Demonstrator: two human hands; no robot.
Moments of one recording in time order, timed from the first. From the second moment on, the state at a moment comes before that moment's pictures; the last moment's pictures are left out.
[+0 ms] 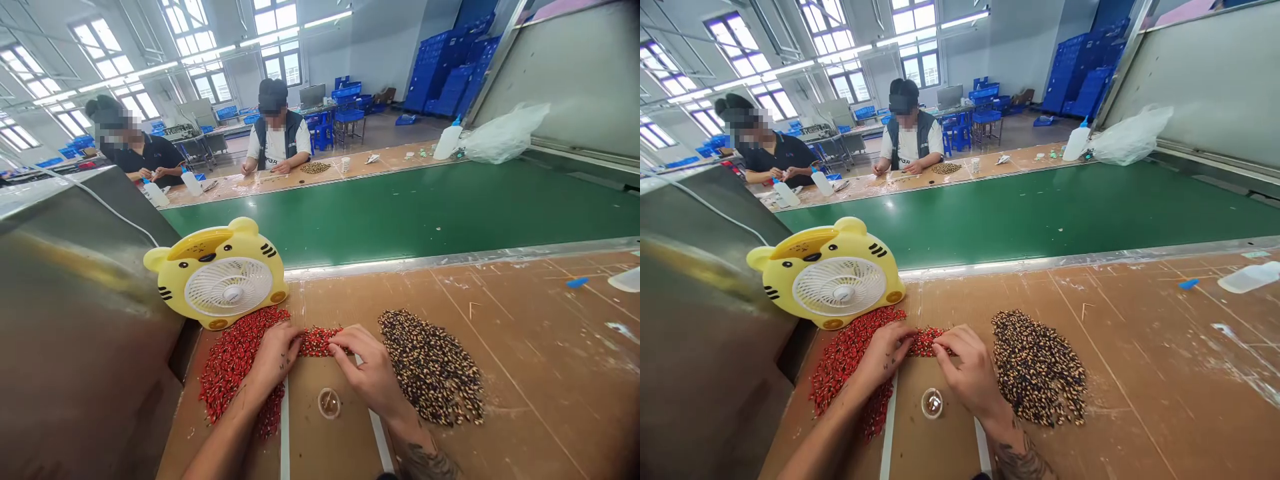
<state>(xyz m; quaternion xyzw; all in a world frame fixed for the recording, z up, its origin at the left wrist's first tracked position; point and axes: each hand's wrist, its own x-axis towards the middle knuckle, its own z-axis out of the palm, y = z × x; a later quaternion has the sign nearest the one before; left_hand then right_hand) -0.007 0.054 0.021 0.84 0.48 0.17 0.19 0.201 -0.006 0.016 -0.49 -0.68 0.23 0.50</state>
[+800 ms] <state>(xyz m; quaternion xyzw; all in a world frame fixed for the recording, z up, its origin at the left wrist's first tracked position) -0.047 0.064 0.034 0.84 0.52 -0.02 0.16 0.219 -0.019 0.030 -0.47 -0.73 0.31 0.39</state>
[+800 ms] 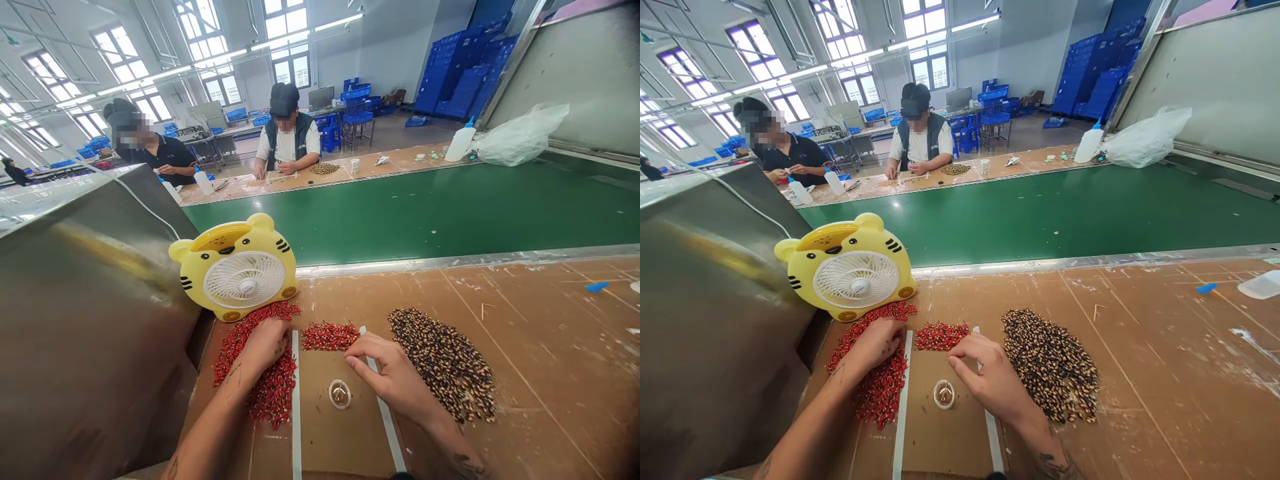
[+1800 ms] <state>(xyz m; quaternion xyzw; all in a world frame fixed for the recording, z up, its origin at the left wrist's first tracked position) -0.025 0.014 0.006 0.49 0.42 0.37 0.66 0.209 -0.020 0.007 -0.33 -0.89 0.22 0.22</state>
